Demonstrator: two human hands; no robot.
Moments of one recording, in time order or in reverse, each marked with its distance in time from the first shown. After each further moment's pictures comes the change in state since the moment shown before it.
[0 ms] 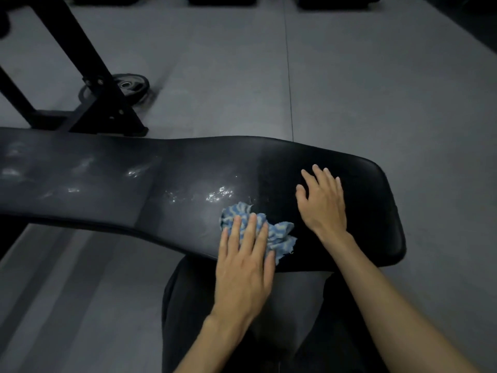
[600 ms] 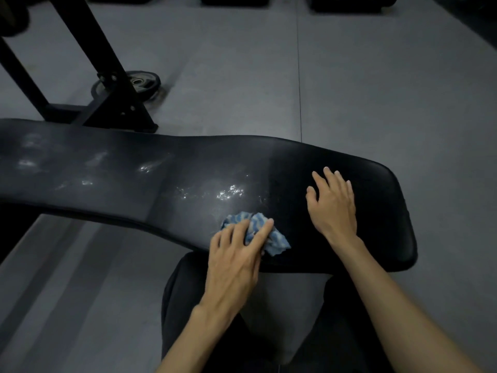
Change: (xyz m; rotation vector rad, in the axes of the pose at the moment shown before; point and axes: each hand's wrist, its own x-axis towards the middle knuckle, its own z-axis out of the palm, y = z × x) left_hand -0.001 -0.034 -0.005 0.031 0.208 0.054; right_hand -0.002 -0.004 -0.002 -0.010 -0.020 0.011
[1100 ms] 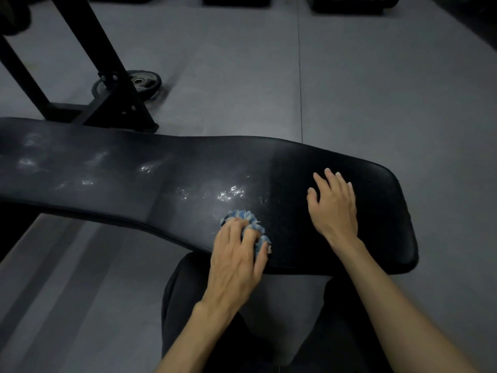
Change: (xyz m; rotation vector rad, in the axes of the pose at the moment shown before) left_hand 0.009 0.002 -0.003 -0.277 0.000 -0.094; right_hand 0.000 -0.002 -0.002 -0.008 -0.003 0.002
